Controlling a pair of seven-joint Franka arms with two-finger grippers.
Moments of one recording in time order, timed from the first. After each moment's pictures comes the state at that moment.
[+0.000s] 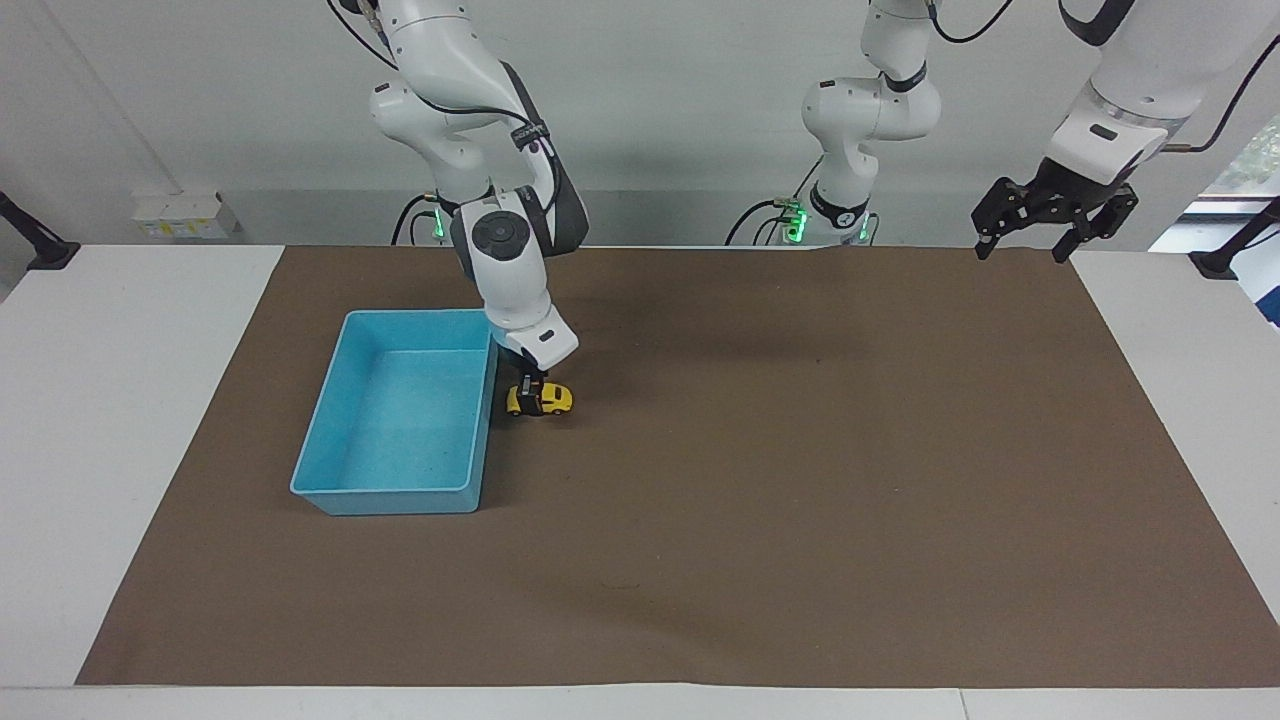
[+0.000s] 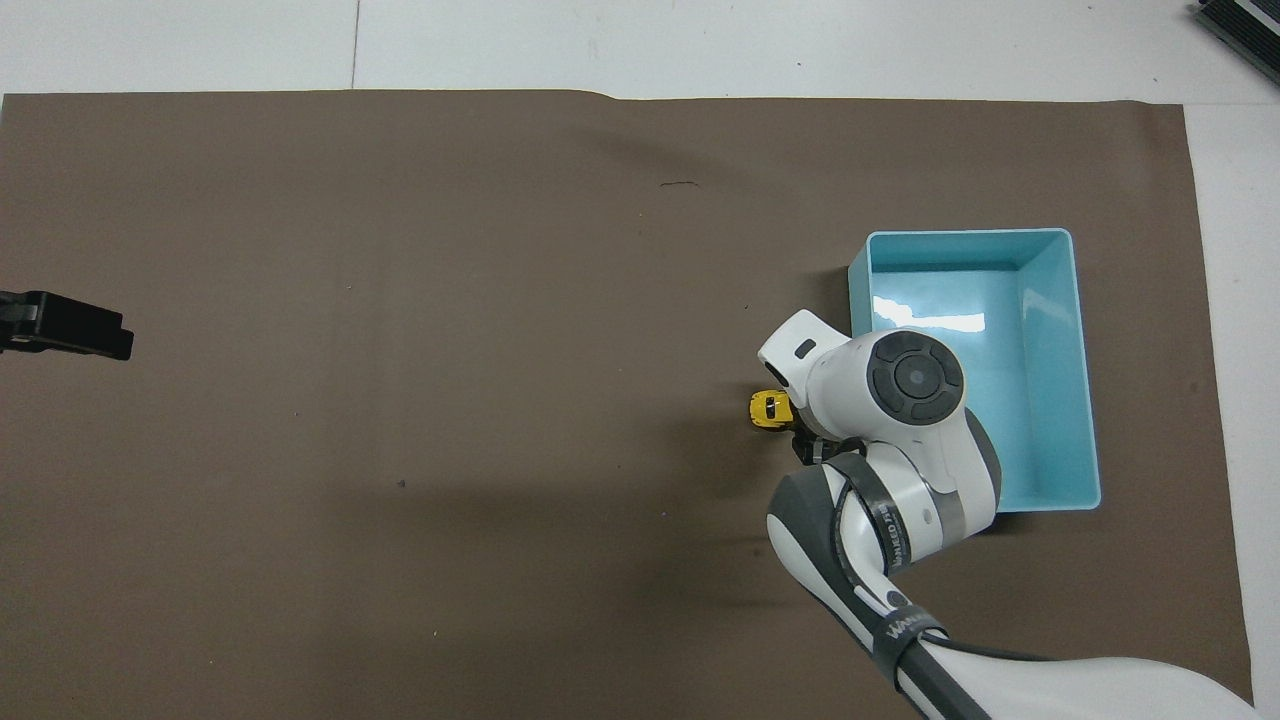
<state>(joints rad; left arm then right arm) -0.11 -0.03 0.05 -1.52 -0.01 1.49 0.06 0.33 0.18 0.04 -2.17 -0.01 2.38 -1.17</state>
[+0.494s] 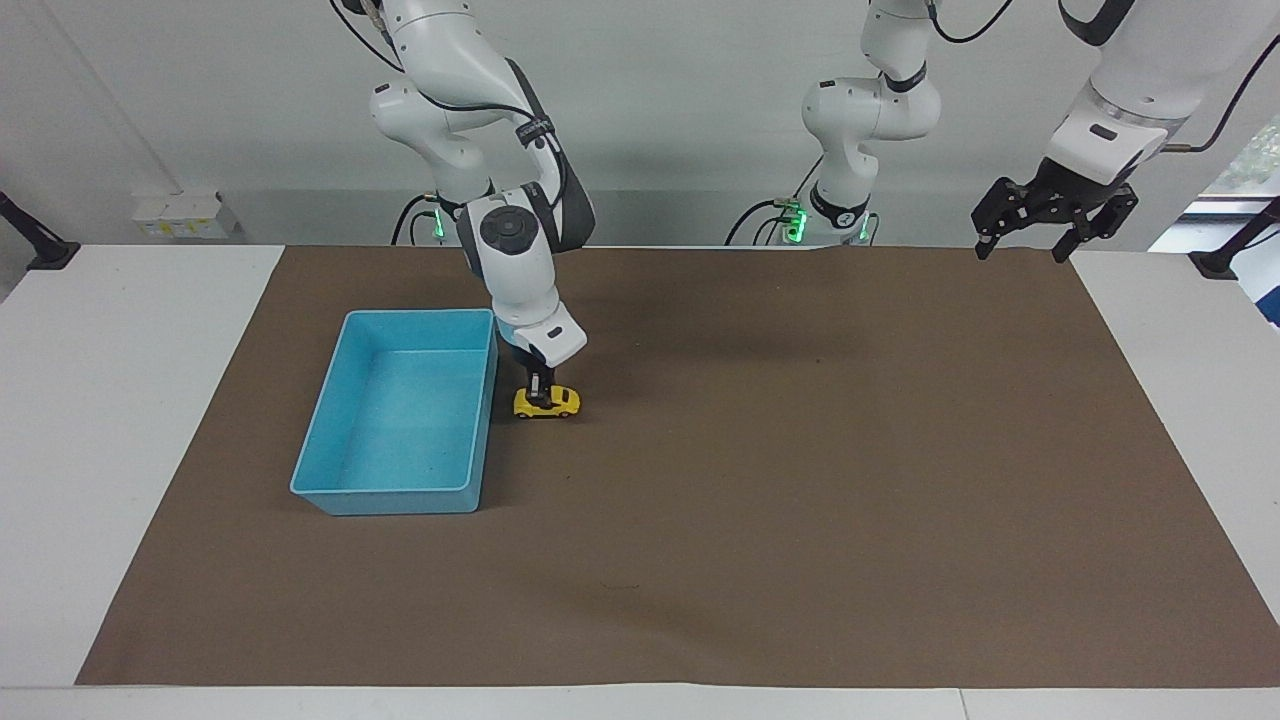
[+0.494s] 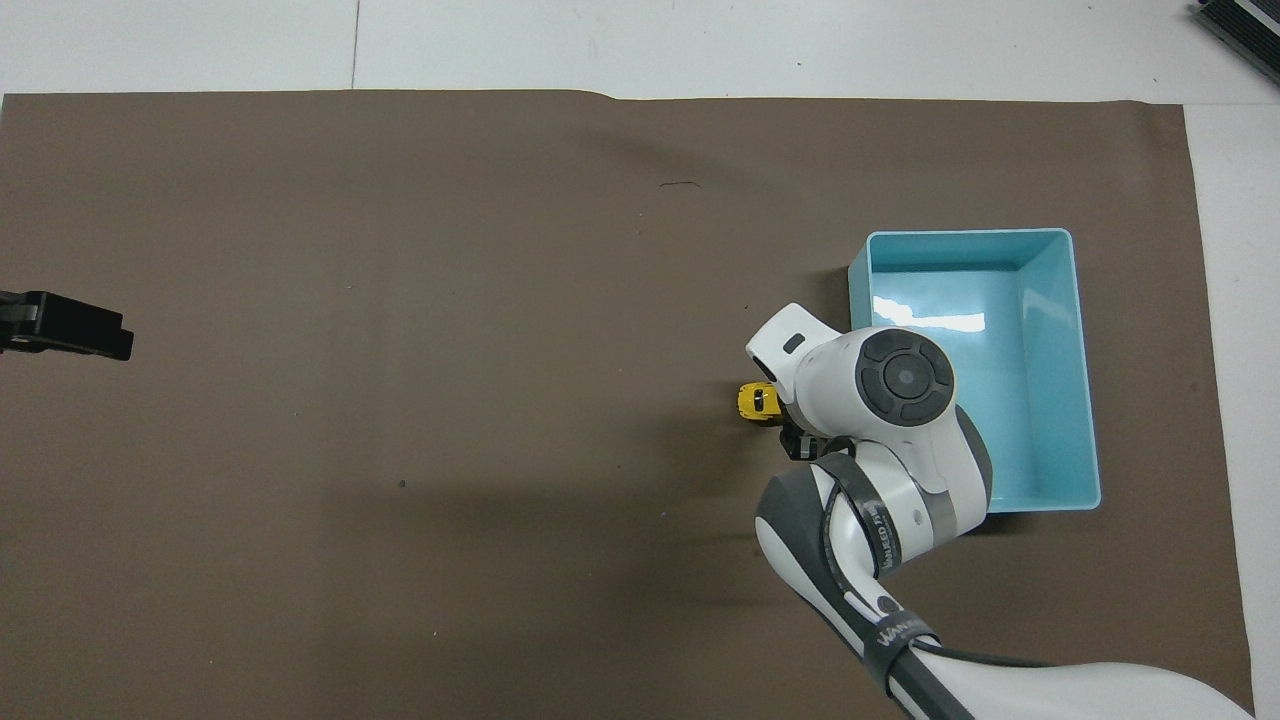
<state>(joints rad) -0.11 -0.03 0.05 -1.52 -0.01 1.49 0.06 0.35 0.18 0.04 -2.14 -0.01 2.38 -1.13</state>
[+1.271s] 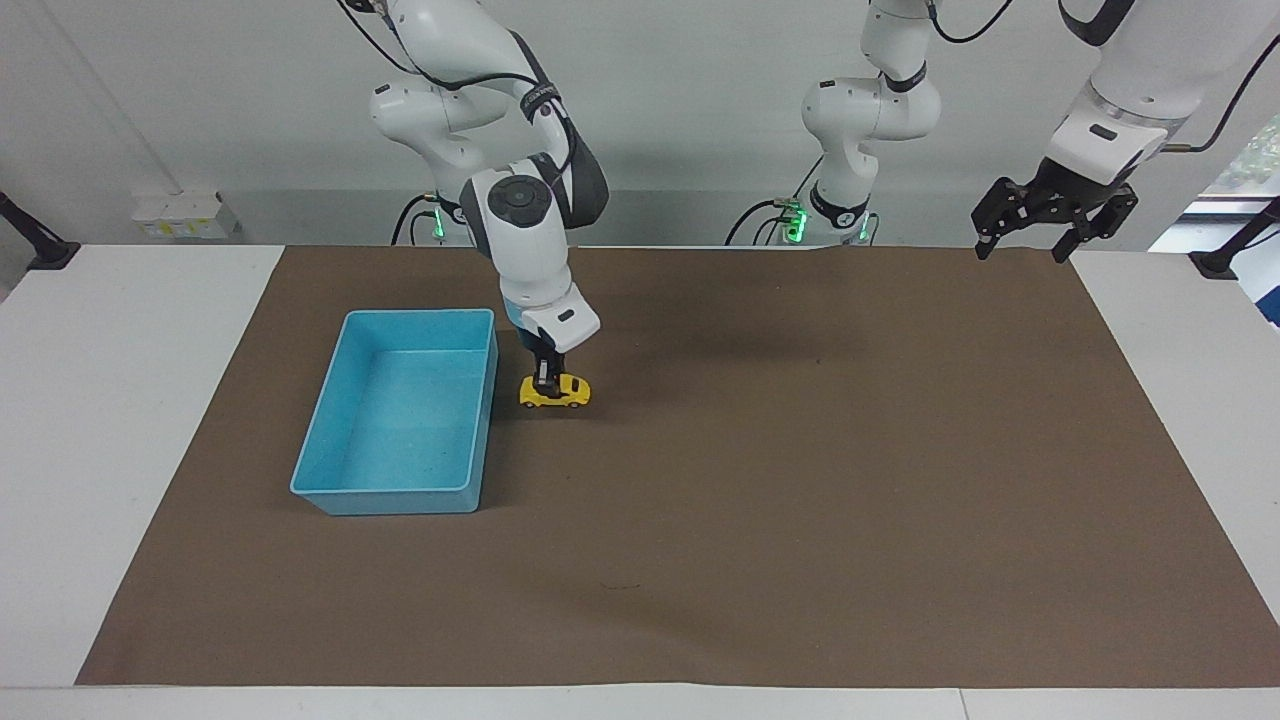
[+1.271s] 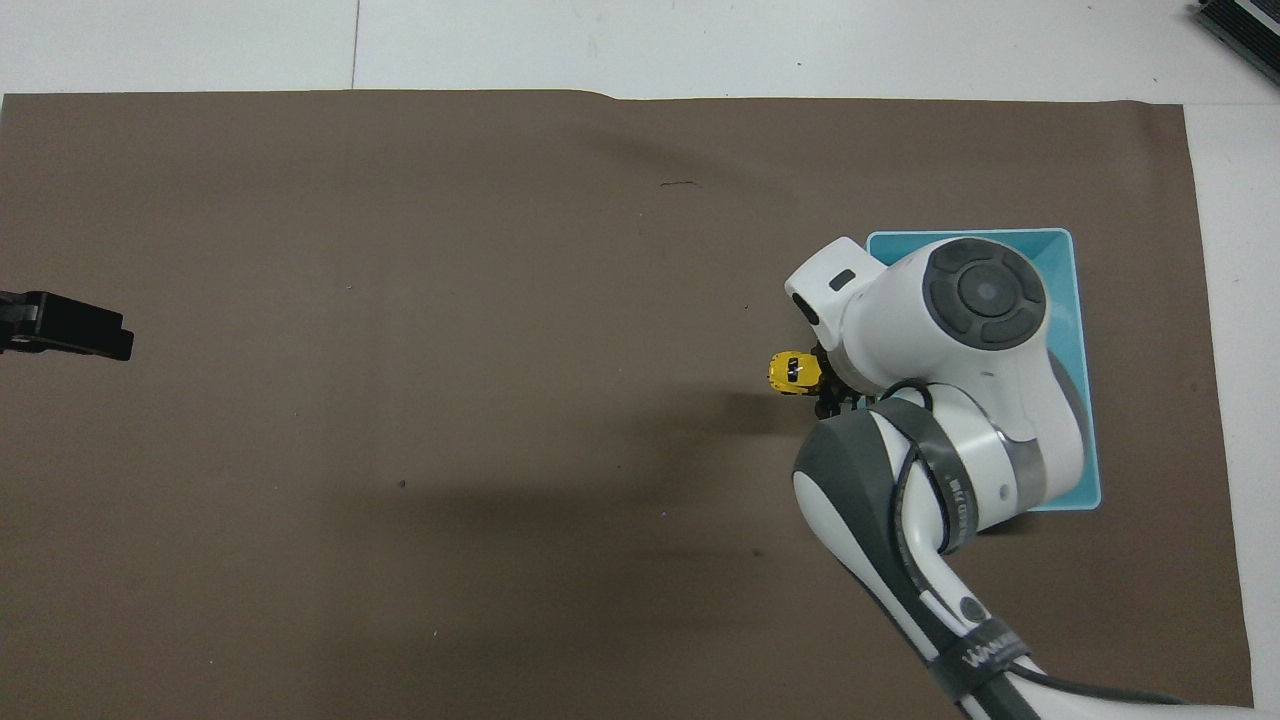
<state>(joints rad) -0.11 -0.03 0.05 -1.52 -0.01 1.49 0.06 0.31 0.12 0.02 -1.92 -0.01 2.03 -1.09</state>
